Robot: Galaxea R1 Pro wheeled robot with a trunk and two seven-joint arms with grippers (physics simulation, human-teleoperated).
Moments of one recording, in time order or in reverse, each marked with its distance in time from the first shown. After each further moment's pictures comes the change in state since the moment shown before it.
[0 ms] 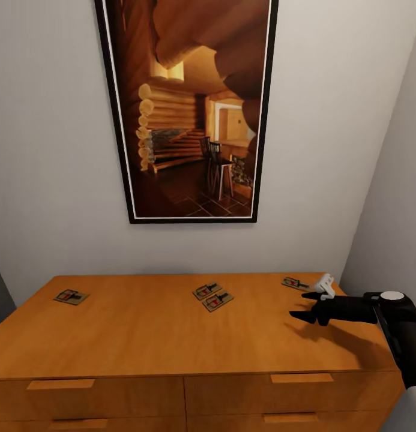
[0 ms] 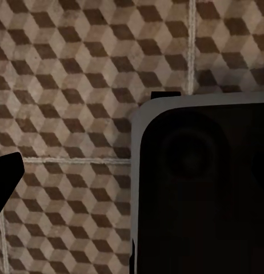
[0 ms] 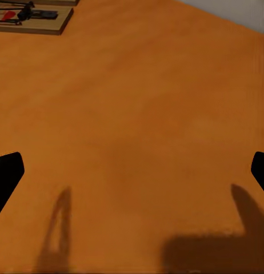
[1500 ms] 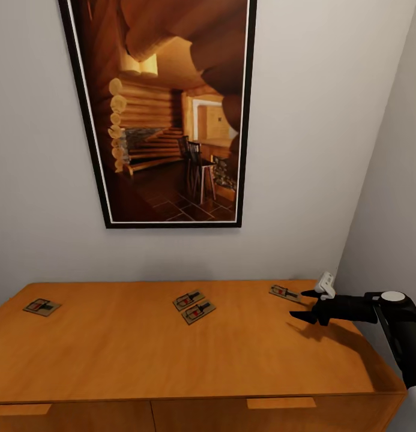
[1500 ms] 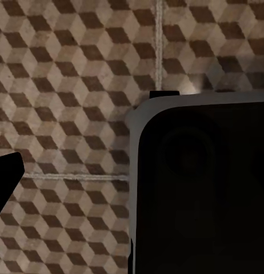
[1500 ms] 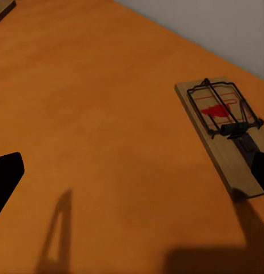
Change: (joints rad) left arm 0.000 -0.002 0.000 0.000 0.000 0.002 -0.002; right arm 0.000 -0.003 0.001 0.000 0.001 -0.072 0.004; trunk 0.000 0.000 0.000
